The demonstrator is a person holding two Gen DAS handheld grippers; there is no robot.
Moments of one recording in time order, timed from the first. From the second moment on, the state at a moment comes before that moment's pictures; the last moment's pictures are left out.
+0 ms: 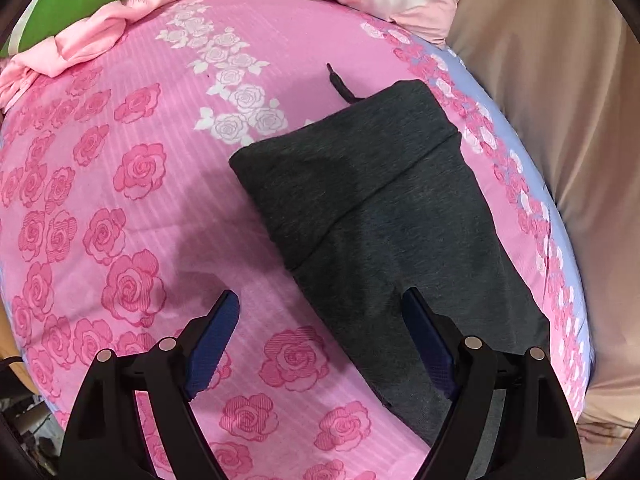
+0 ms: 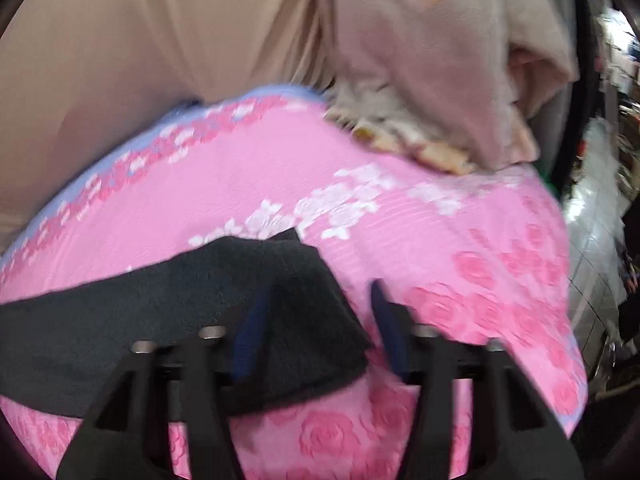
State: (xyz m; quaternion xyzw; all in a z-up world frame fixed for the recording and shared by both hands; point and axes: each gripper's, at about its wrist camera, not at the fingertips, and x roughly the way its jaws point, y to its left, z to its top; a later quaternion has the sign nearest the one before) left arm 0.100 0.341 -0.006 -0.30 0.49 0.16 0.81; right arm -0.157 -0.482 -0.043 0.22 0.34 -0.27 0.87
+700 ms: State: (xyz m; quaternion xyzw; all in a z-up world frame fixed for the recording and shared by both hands) left arm 0.112 0.357 -0.006 -0.34 0.47 0.11 0.81; right arm -0.185 -0.375 -0.038 0.17 0.31 -0.29 0.89
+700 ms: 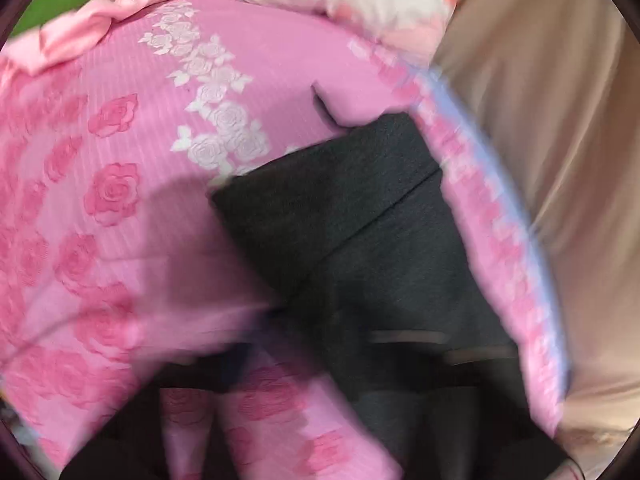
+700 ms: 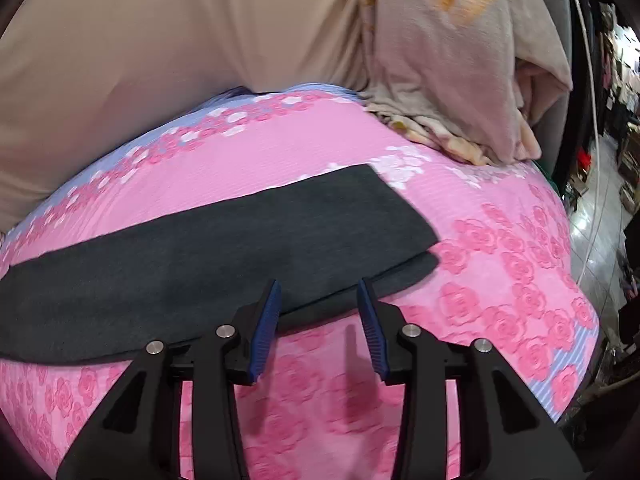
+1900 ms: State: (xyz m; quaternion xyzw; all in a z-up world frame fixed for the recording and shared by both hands) left arm 0.014 0.102 -0.001 0.03 0.36 0.09 0.93; right arm -0.216 -0.478 -0.065 0.28 0.33 -0.27 0.86
